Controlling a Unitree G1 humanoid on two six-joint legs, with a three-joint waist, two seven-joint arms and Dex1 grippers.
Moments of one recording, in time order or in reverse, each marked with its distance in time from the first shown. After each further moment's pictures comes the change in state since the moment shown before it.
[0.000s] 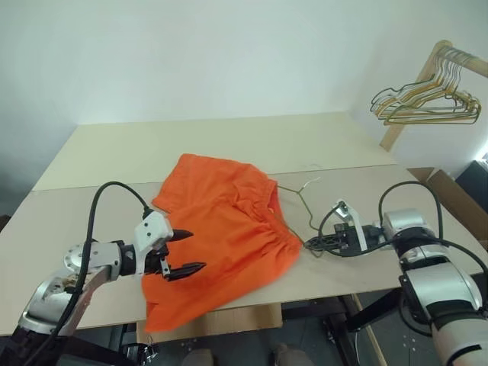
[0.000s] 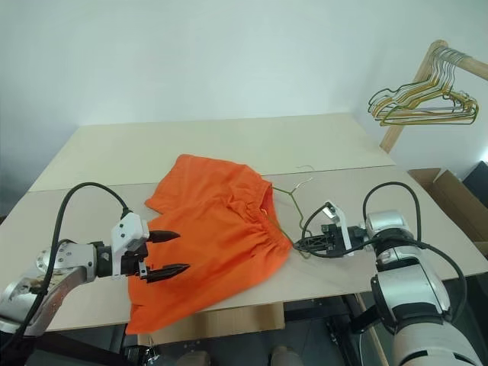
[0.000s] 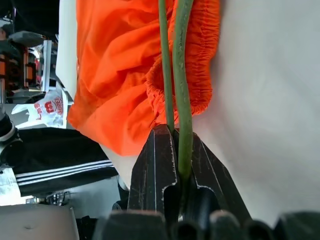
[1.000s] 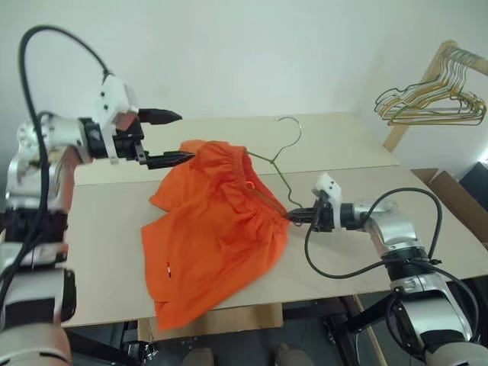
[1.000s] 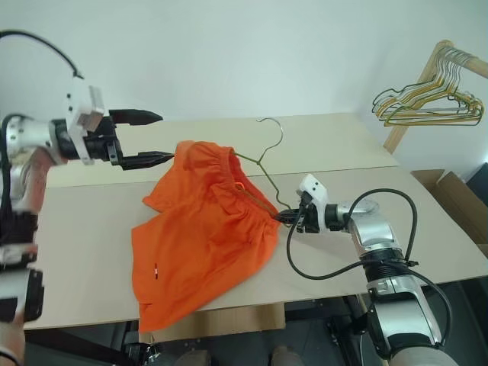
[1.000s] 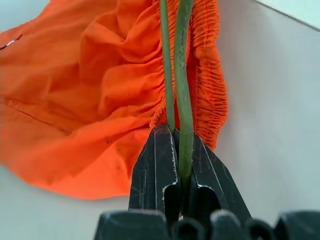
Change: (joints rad) left arm -0.938 0.004 -0.068 0.801 0.110 -0.336 -0.410; right arm 0.255 0.064 -0.133 -0.711 -0.042 -0.558 -0.346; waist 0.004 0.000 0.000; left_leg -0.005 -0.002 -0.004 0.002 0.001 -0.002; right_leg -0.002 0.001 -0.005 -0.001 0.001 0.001
